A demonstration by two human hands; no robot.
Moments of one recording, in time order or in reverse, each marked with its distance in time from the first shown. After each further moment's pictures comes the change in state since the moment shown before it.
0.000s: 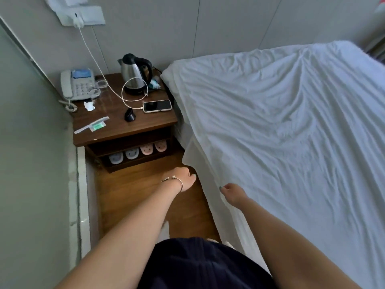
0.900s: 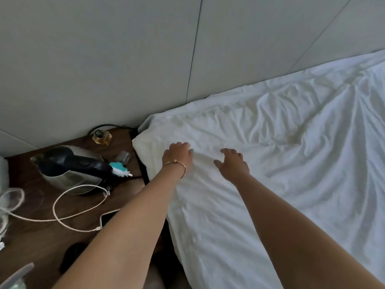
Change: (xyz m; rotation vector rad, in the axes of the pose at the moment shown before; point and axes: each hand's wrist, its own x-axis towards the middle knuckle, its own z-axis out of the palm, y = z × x) left_hand 0.615 0.065 -0.335 0.001 0.136 0.048; right_hand 0.528 -0.343 -0.313 -0.232 0.208 -0.088
